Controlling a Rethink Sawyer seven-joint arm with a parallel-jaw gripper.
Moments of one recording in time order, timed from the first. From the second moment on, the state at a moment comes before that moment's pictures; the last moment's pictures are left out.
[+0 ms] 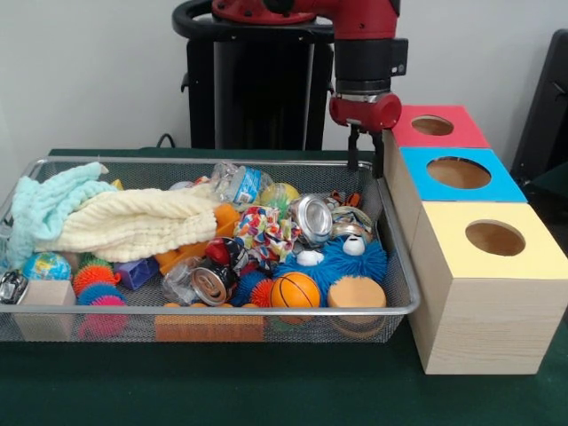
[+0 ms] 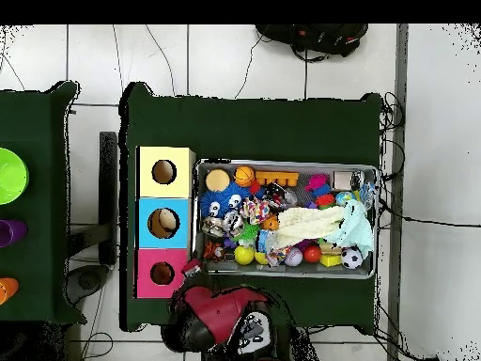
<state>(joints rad) -0.05 -0.60 -0.06 2.11 -0.46 -0.25 3.13</state>
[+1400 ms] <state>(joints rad) -0.02 -0.42 -0.14 1.96 -0.45 -0.28 3.13</state>
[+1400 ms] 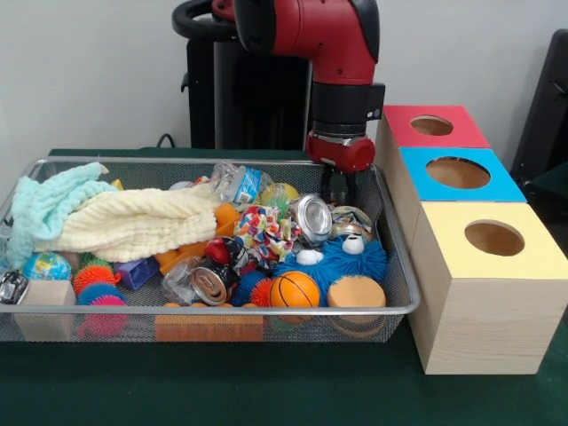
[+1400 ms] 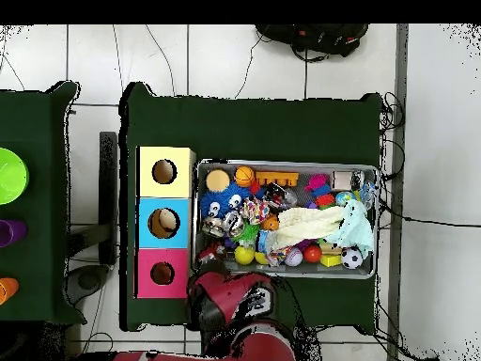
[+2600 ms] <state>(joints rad) 0.09 -0.35 -0.30 1.92 -0.49 -0.36 3.13</state>
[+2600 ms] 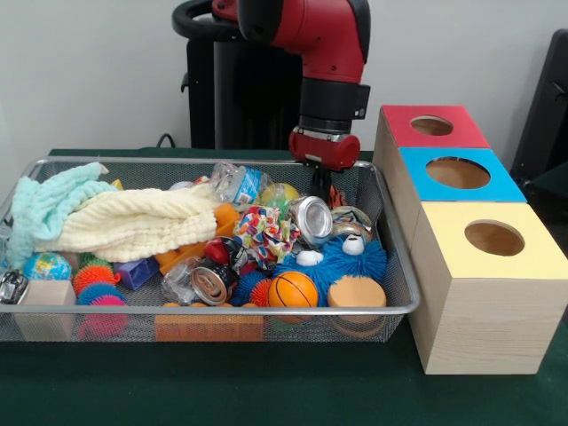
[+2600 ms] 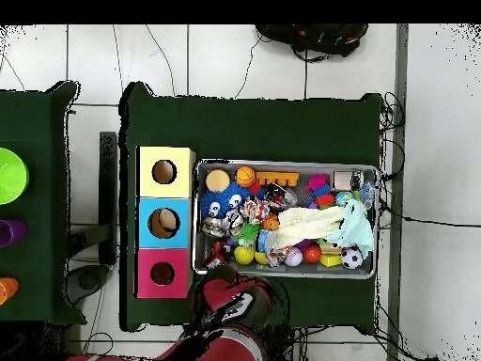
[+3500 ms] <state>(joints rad) -0.27 -0.47 -0.02 1.98 -0.58 -0.13 3.13</state>
